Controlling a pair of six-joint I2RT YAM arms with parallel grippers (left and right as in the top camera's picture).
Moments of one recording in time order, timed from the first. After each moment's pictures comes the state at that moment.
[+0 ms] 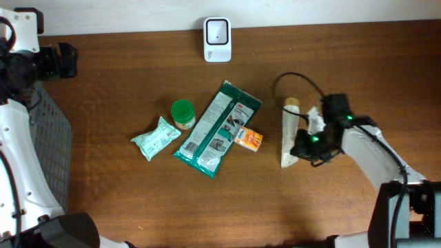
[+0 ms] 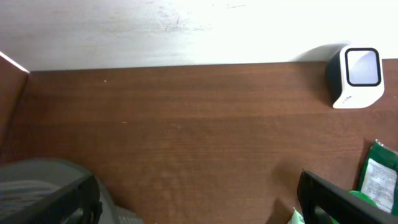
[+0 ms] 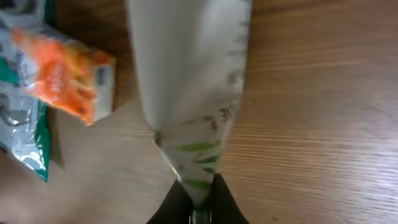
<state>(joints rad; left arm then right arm) 0.38 1.70 1.91 -0.93 0.31 0.27 -0.01 1.60 0.93 -0.77 -0.40 0.24</state>
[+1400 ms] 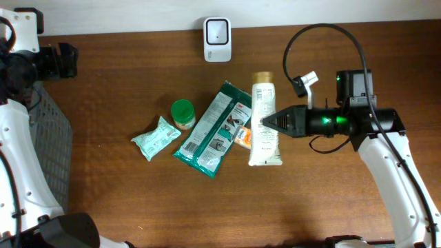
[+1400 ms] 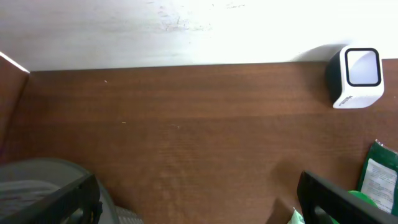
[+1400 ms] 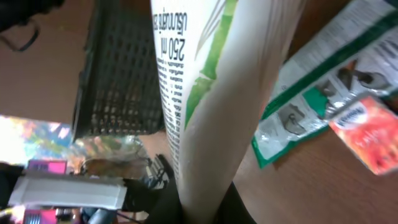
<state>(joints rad) 0.38 1.70 1.91 -0.93 0.31 0.27 0.03 1.37 1.16 -0.82 -1.07 0.17</state>
